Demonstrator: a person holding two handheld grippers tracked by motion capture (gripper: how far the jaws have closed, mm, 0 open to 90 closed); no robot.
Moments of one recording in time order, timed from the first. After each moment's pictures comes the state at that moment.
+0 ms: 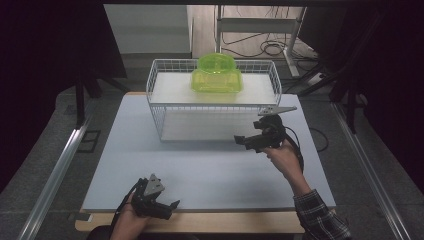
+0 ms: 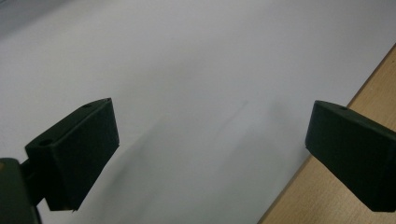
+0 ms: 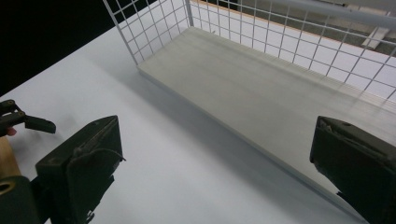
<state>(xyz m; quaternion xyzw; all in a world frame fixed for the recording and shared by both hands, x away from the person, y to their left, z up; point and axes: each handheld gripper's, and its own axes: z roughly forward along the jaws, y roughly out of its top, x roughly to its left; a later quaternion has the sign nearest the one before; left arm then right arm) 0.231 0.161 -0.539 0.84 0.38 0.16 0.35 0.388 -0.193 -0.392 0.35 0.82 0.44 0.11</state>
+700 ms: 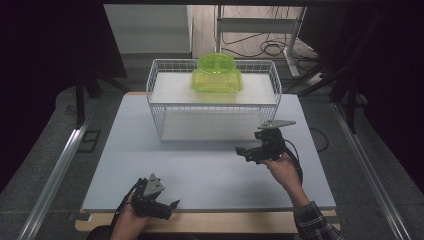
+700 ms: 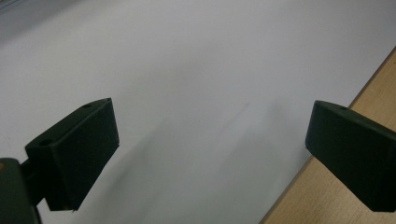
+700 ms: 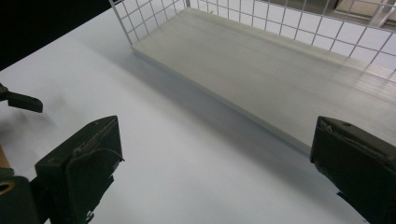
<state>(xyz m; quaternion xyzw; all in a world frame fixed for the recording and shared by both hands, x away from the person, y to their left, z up) 0.231 0.162 -0.538 0.84 0.38 0.17 0.35 0.370 -0.198 -0.422 0.36 0.82 0.43 0.12</state>
